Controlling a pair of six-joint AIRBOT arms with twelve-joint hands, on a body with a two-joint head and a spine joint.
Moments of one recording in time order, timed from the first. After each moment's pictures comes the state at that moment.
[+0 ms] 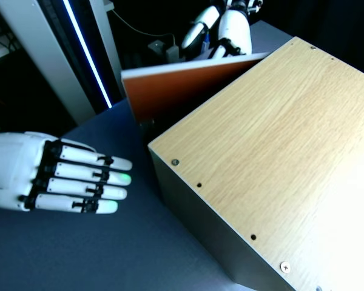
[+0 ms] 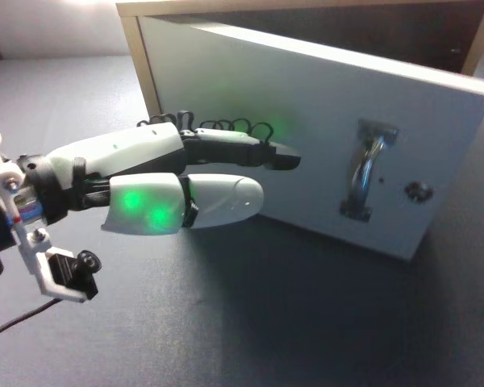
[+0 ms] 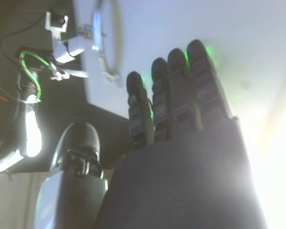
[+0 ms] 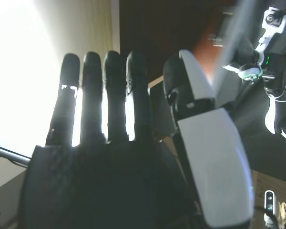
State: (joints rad) left arm 0.61 -0.90 1.00 0.36 -0.73 0.01; right arm -1.19 -0.83 1.12 0.09 1.39 -0.51
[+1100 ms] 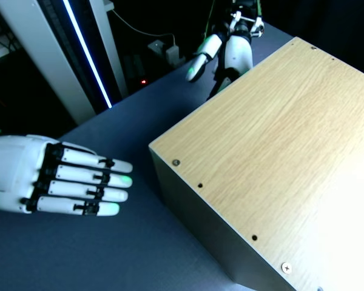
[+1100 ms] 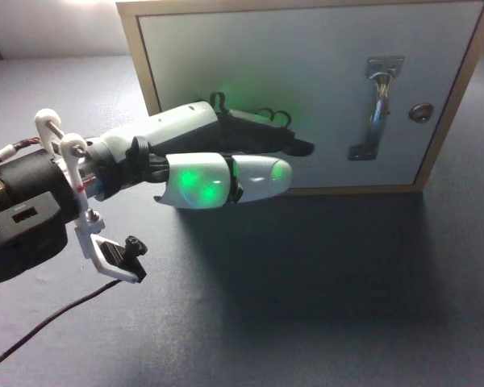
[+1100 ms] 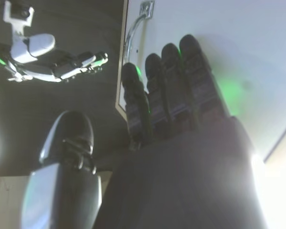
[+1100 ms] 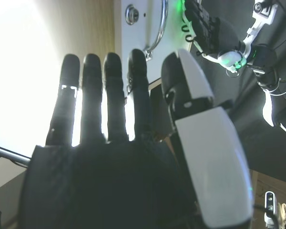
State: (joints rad) left arm 0.57 -1.06 1.13 0.19 -0.64 0.00; right arm -1.19 -0.84 1.13 0.09 1.39 -0.51
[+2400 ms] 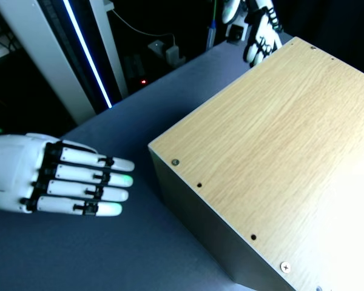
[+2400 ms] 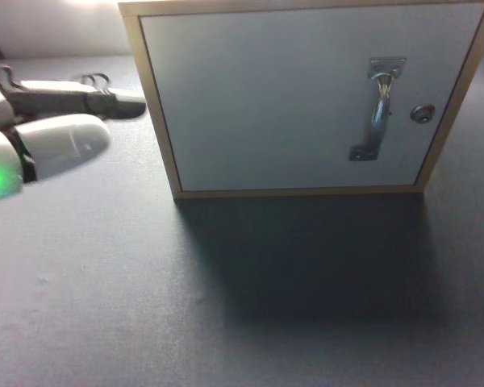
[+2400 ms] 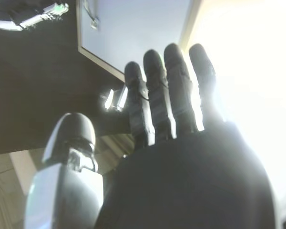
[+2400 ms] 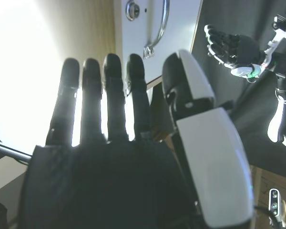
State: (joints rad) left arm 0.95 -0.66 0.89 -0.10 -1.11 0.01; right arm -1.19 -0.84 1.13 0.10 1.40 -0.49
